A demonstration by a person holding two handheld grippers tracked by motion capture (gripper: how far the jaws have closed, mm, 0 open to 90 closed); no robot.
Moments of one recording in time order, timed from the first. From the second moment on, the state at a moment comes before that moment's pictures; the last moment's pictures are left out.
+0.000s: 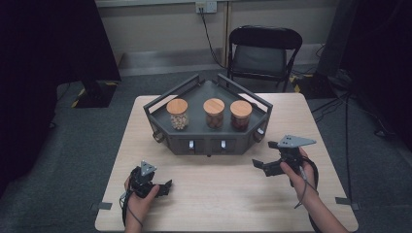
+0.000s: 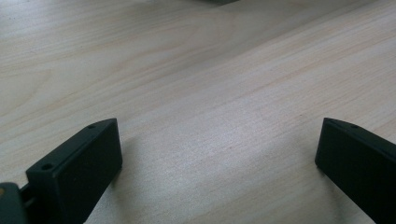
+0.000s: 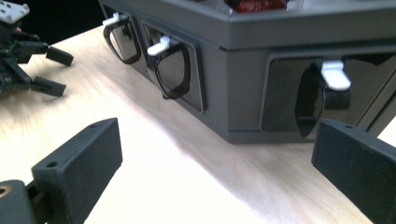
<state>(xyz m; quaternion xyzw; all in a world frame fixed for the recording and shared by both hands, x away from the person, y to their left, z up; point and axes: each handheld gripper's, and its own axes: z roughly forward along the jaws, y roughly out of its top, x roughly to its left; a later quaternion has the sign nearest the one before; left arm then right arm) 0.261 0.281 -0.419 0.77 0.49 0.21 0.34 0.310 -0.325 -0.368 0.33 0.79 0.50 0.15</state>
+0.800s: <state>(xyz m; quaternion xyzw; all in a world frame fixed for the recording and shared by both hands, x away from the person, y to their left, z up) 0.261 0.281 -0.419 0.77 0.49 0.21 0.34 0.299 -0.338 -0.389 0.33 0.79 0.49 0.15</state>
